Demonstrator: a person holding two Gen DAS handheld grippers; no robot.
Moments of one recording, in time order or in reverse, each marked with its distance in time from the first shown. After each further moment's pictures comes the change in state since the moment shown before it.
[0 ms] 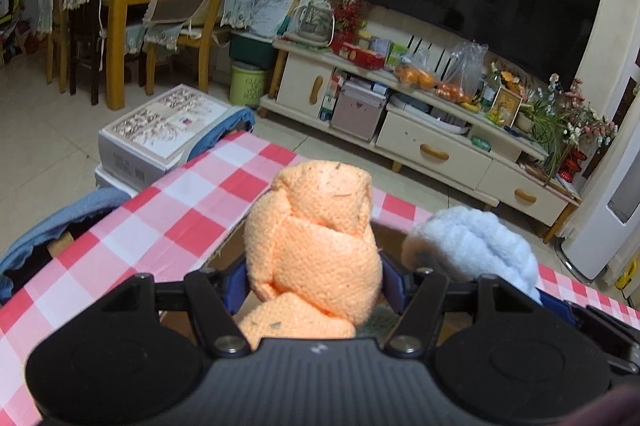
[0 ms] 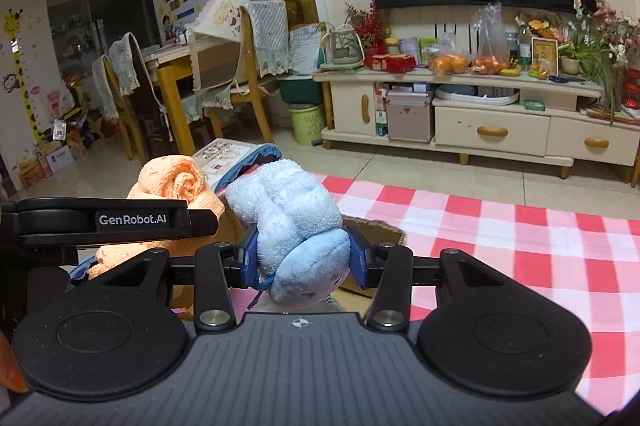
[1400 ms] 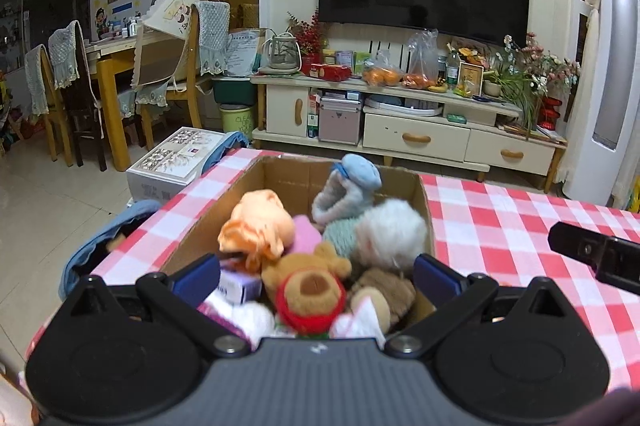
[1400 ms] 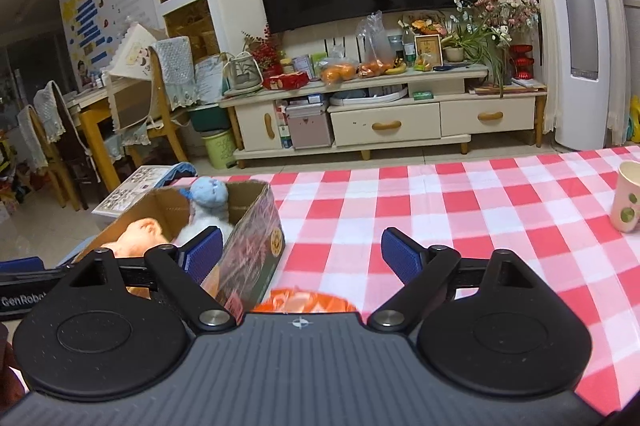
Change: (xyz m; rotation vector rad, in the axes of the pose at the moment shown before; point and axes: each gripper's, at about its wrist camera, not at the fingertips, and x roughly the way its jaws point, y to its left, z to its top) left arm -0.125 -0.033 -0.085 0.245 -0.102 0.037; right arm -0.165 -0.028 -0.060 0.169 -0.083 -0.253
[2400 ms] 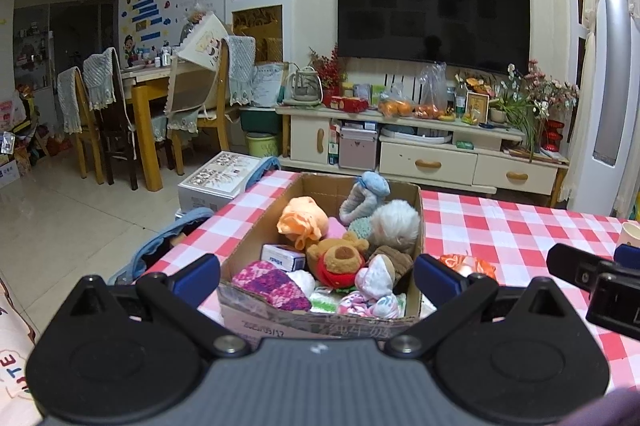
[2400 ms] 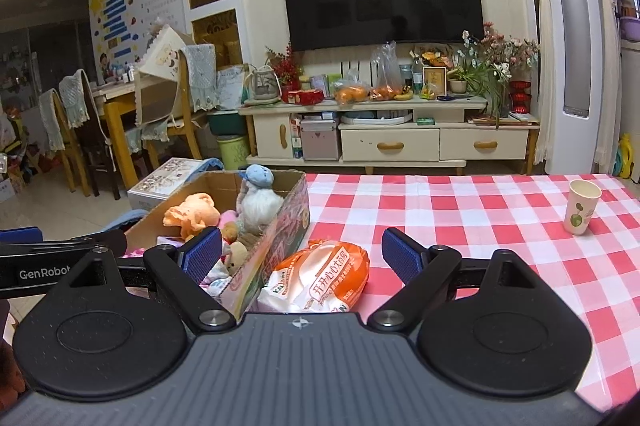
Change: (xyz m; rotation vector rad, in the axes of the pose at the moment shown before) left arm -0.115 0.016 -0.029 -0.010 -0.100 0.058; right arm -0.120 0.037 -0.030 -0.102 -0.059 0.006
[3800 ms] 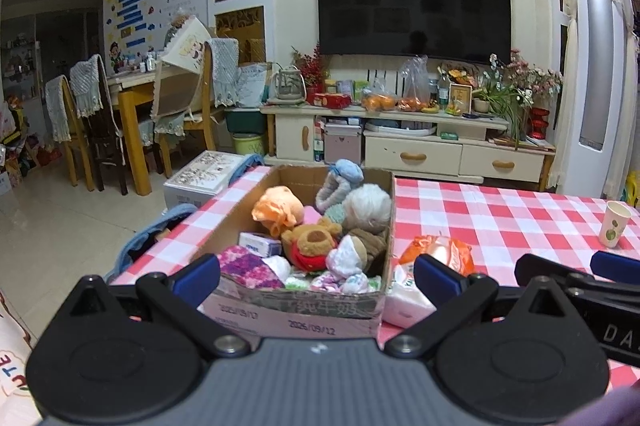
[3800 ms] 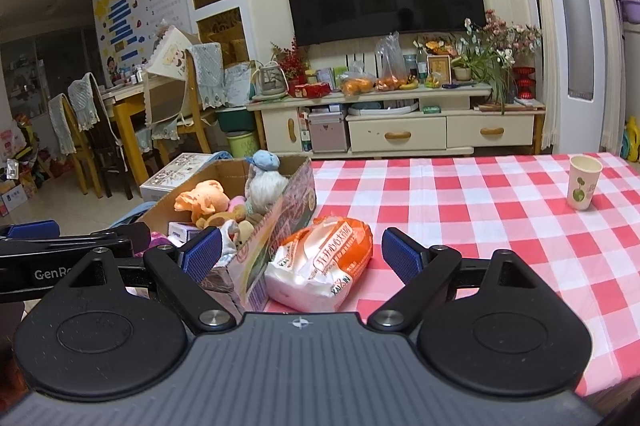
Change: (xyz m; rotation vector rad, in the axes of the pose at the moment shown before) left arm -0.010 -0.028 -0.020 0.041 0.010 -0.034; right arm -0.020 -0.011 -0.022 0.035 0.019 0.033
